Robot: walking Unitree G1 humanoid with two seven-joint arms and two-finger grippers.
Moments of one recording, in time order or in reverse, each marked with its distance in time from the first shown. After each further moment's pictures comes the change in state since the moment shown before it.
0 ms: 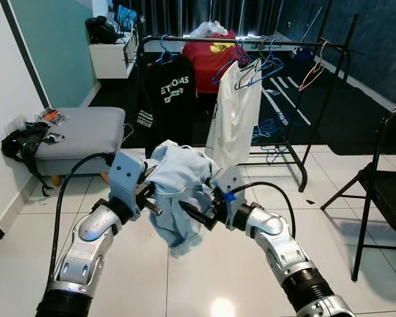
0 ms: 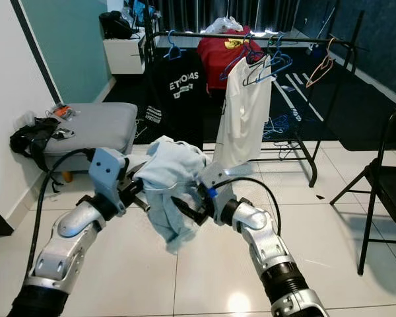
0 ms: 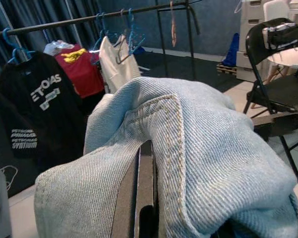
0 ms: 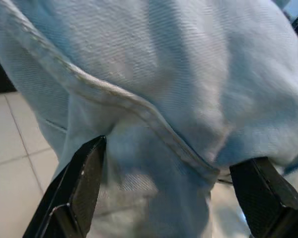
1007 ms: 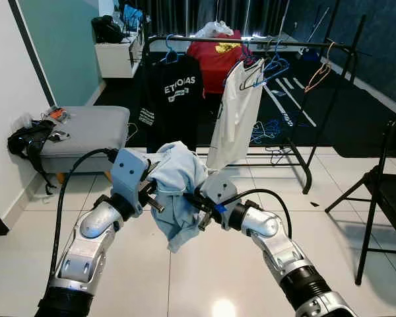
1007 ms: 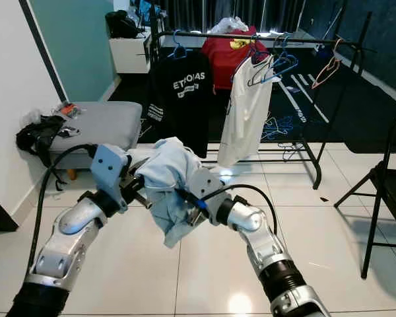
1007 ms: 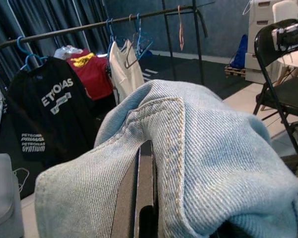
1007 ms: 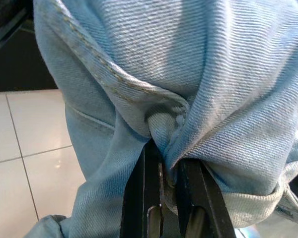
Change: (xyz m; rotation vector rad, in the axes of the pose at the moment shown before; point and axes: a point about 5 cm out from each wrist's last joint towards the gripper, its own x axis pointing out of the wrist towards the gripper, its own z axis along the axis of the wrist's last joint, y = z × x) left arm 0.003 0.004 0.006 0.028 -0.009 0.026; right arm 0.005 0.007 0.004 -0.036 -0.058 0.006
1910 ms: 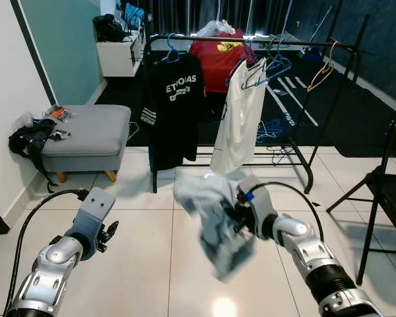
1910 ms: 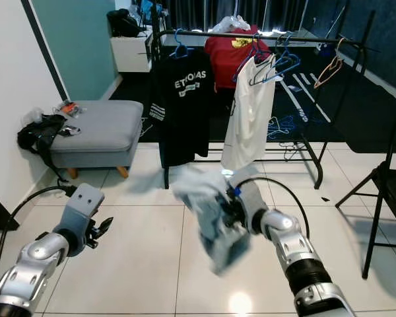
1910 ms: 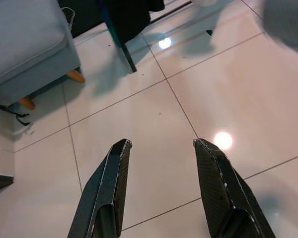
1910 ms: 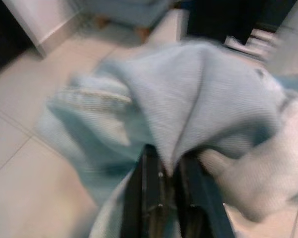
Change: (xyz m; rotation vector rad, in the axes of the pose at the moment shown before) left arm -0.075 0.040 -0.088 0.073 0.661 0.182; right arm -0.057 -0.032 -0.078 0.488 0.434 -0.303
